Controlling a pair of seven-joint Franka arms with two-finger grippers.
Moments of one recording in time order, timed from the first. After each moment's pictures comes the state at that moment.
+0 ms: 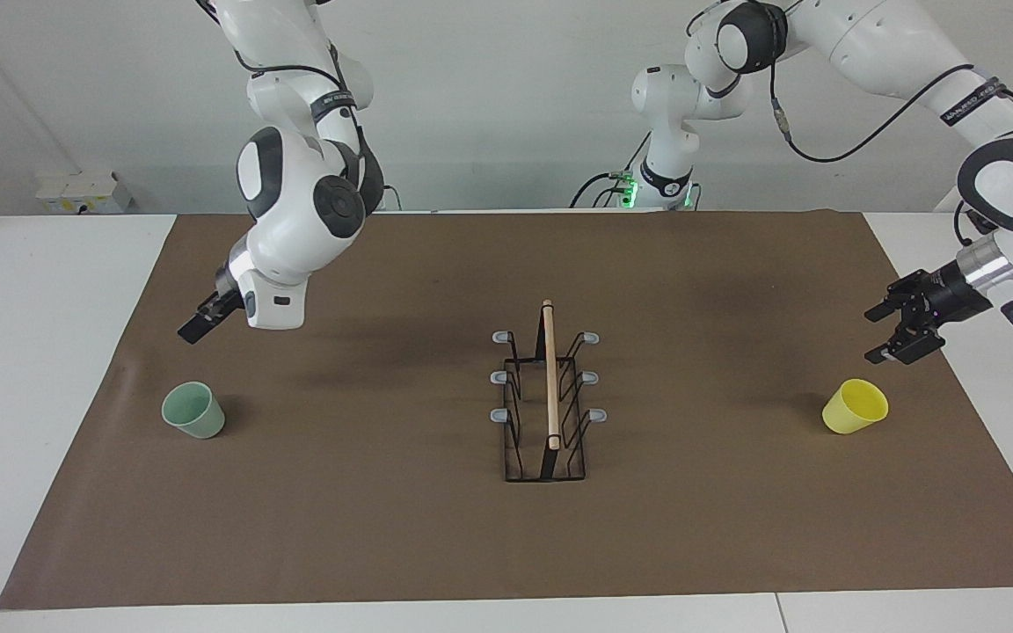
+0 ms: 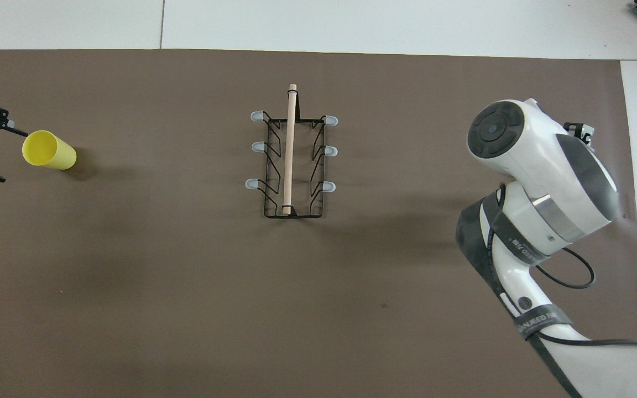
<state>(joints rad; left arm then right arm) -0.13 0.48 0.54 -1.38 -0.53 1.59 -0.65 0.21 0.20 0.02 -1.81 -0.84 1.67 -0.74</state>
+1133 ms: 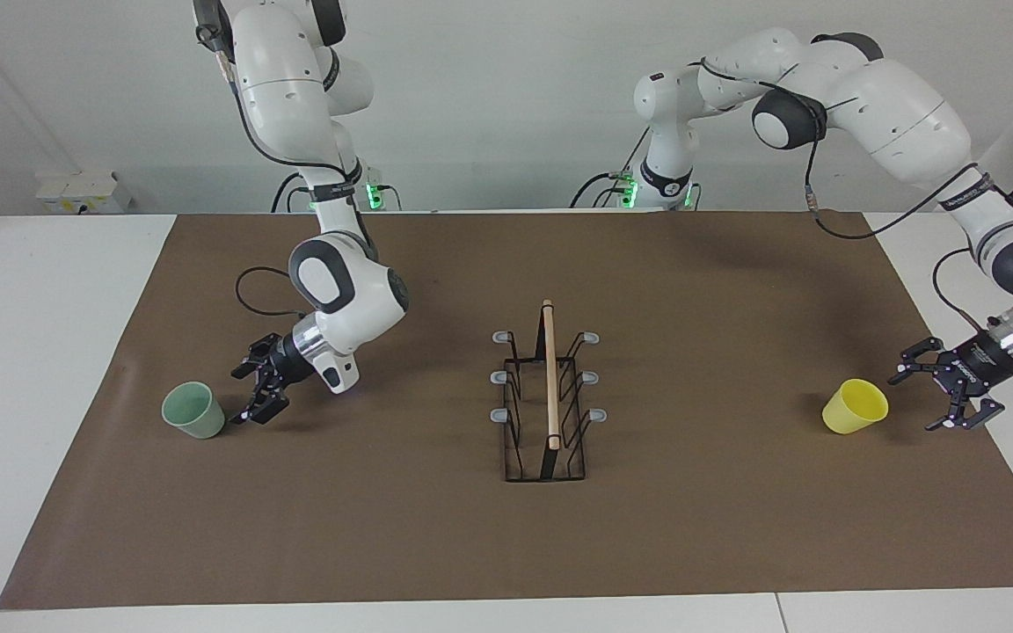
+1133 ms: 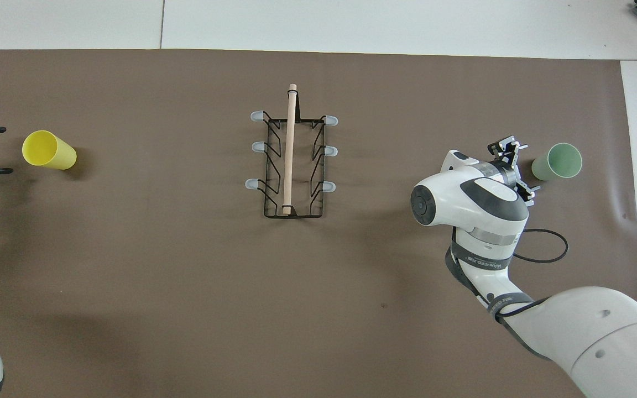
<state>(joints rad) 0.14 0.80 0.50 -1.28 -0.93 1.73 -0.92 0.20 0.42 0.02 -1.99 -1.34 2.01 -0.68</state>
